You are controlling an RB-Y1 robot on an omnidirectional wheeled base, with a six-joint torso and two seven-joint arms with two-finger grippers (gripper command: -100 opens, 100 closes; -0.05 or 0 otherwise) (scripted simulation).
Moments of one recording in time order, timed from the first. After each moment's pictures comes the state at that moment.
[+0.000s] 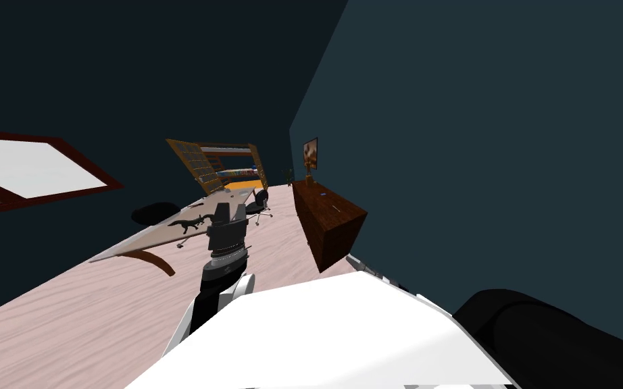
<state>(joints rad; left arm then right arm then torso) 0.49 0.01 -0.05 -2.34 -0.11 -0.63 -0.08 0.70 -0.81 0.27 -1.70 0.14 -0.70 0.13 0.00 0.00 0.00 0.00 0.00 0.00</state>
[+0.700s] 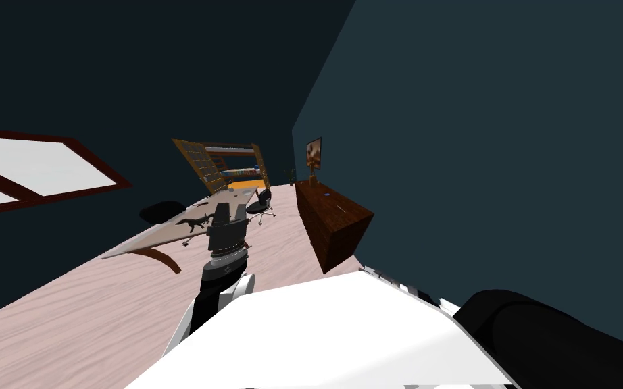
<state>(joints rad) 0.49 0.01 -0.05 -2.34 -0.11 -0.63 -0.08 0.74 -1.01 0.29 -1.60 0.15 -0.69 0.14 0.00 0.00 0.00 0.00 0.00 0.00</state>
